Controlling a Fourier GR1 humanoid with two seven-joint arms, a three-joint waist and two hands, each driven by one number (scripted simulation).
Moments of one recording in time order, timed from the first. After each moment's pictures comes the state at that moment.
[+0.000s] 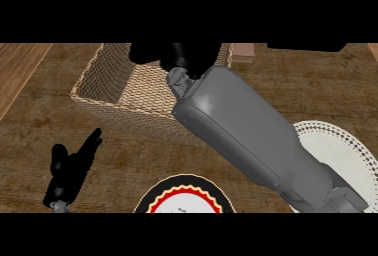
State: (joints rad) left arm 0.06 0.25 -0.08 -1.47 0.09 0.02 0.26; right arm -1.23 -0.01 0.39 -1.16 0.88 -0.44 1.15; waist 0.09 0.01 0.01
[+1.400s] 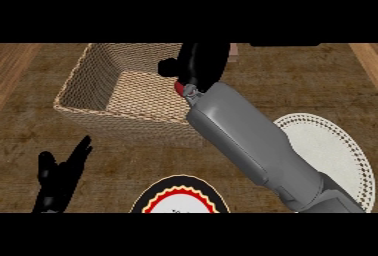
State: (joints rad) left arm 0.12 0.24 -0.03 -1.49 0.10 0.02 0.26; right arm -1.13 -0.01 0.46 -1.00 0.93 -0.63 1.14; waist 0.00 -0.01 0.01
